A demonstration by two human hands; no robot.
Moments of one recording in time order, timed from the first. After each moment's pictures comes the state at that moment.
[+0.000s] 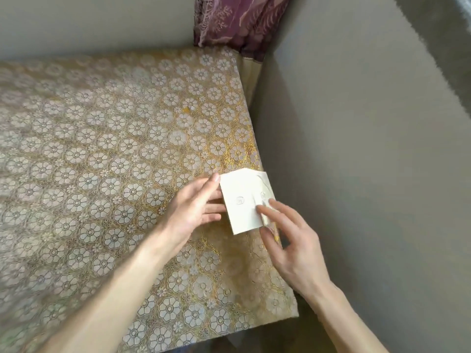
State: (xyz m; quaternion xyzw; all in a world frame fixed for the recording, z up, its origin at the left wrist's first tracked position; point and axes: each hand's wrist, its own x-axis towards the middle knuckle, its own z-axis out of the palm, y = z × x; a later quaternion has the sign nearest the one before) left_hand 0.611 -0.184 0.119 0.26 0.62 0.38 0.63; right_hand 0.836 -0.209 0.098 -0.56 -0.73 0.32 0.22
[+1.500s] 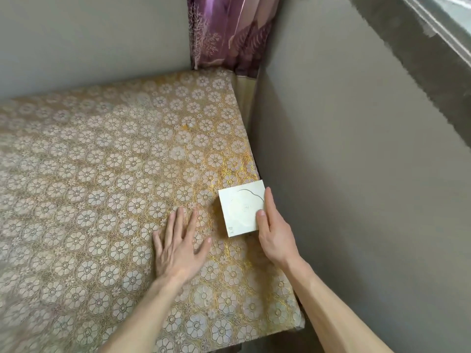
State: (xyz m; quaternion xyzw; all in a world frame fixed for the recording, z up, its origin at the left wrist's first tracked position) left_hand 0.607 -0.248 -0.006 0.56 0.79 -0.02 0.24; right_hand 0.827 -0.174 0.027 -0.62 -0.62 0.45 0.15
